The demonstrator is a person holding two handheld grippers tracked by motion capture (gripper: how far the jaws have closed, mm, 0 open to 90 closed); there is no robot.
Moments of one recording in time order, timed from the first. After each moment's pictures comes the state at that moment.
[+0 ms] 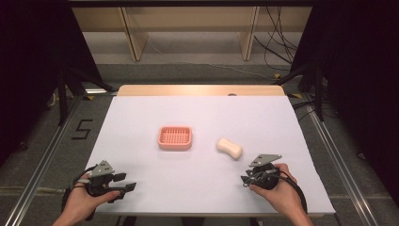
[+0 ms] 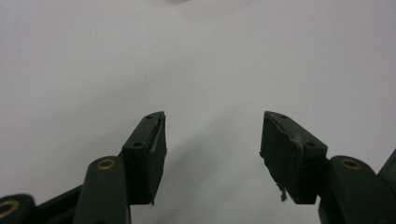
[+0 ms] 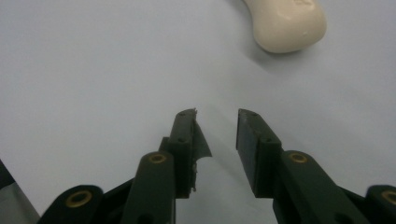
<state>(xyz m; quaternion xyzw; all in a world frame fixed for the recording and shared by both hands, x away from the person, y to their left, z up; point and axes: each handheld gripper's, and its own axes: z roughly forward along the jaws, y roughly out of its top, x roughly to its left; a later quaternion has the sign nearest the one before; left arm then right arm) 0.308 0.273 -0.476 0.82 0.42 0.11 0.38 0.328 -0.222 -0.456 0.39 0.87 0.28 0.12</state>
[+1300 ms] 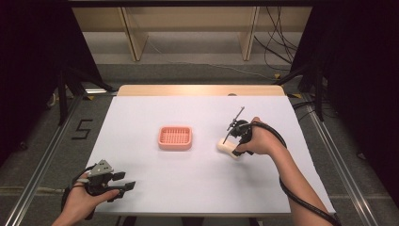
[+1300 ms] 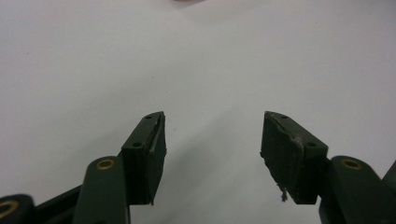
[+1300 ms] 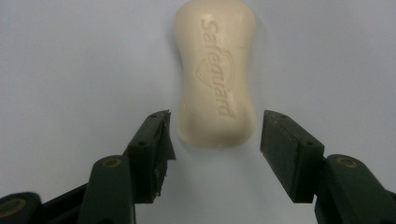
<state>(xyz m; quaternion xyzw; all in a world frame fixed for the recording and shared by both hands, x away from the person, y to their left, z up) 0.309 0.274 -0.476 0.81 0.43 0.11 0.39 0.463 -0.173 -0.419 0.30 0.95 0.10 0.06</state>
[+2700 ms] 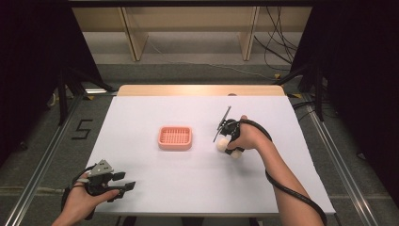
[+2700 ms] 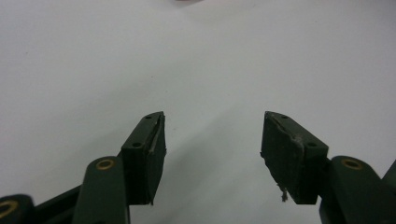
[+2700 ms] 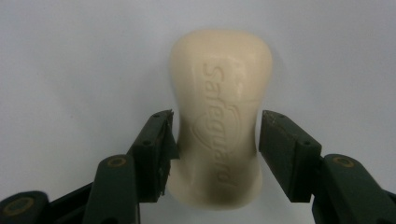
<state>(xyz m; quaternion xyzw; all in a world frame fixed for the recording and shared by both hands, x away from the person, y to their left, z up) 0.309 0.275 -0.476 0.81 0.42 0.11 0.38 0.489 -0.148 -0.441 0.27 0.96 0.07 0.03</state>
